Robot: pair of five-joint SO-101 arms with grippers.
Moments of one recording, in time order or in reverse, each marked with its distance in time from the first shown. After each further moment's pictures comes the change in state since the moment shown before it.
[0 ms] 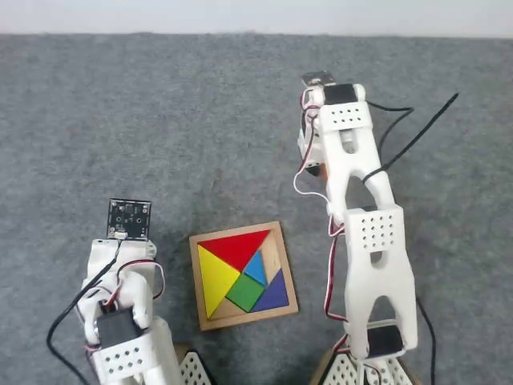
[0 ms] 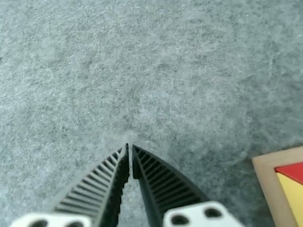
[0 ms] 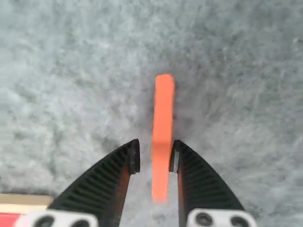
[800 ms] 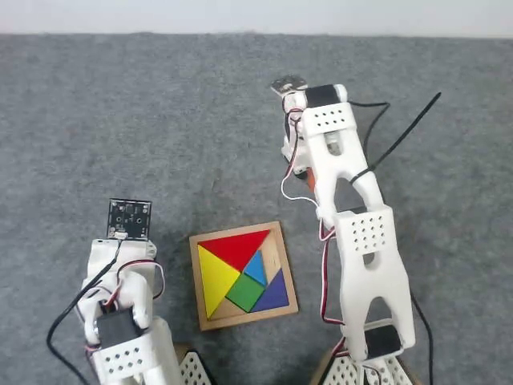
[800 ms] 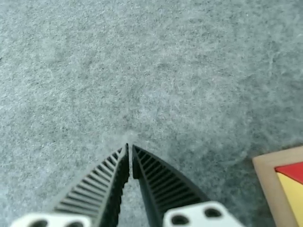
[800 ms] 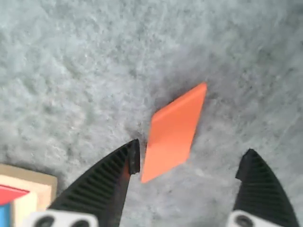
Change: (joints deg) left arm 0.0 0.0 0.0 0.0 -0.2; right arm -3.3 0.4 -0.3 0.2 13.4
